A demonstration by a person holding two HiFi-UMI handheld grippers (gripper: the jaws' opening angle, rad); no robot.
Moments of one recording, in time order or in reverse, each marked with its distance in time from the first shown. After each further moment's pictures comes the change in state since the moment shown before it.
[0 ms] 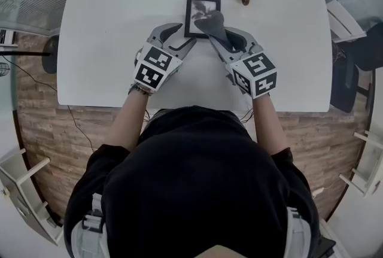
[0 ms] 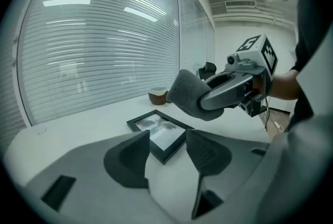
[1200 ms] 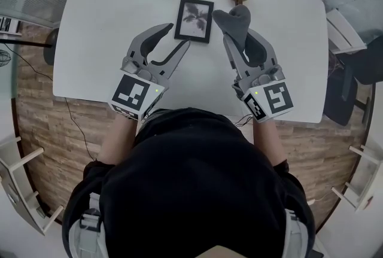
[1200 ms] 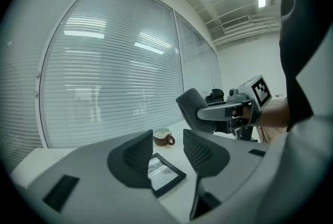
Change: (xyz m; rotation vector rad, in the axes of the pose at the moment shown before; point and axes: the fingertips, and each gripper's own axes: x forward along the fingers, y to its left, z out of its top) left arm -0.075 -0.032 0.107 0.007 -0.336 0.150; right arm -0.095 -0.021 0.084 -0.044 -0.432 -0.065
